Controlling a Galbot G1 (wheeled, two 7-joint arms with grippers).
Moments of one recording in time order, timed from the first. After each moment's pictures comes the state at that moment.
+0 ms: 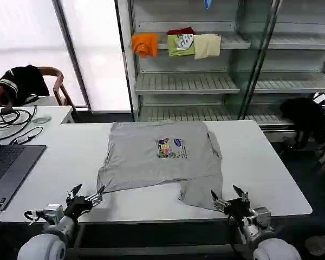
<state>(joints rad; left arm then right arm) 1.37 -1.32 -0.69 -2.01 -0.19 0.57 0.16 -1.46 1.30 0.55 2.13 0.18 -0.58 -0.13</state>
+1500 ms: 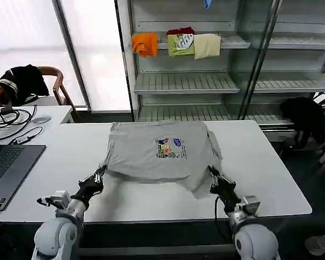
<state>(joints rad) 1.12 -1.35 -0.65 -1.86 -0.43 0.44 0.14 -1.01 1.50 0.50 1.82 0.22 -0.34 -0.10</state>
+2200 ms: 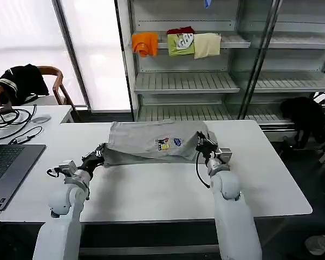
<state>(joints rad) 0.87 -1.36 -0.62 -1.57 -0.37 0.43 0.14 -0.64 1.61 0.52 1.34 0.09 -0.31 -0.12</state>
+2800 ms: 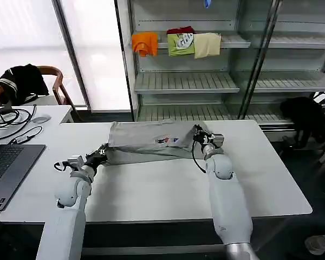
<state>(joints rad) 0.81 -1.36 -0.59 -1.48 -0.26 0.44 0.14 -0.51 1.61 0.53 1.20 0.06 -0.31 -0.09</state>
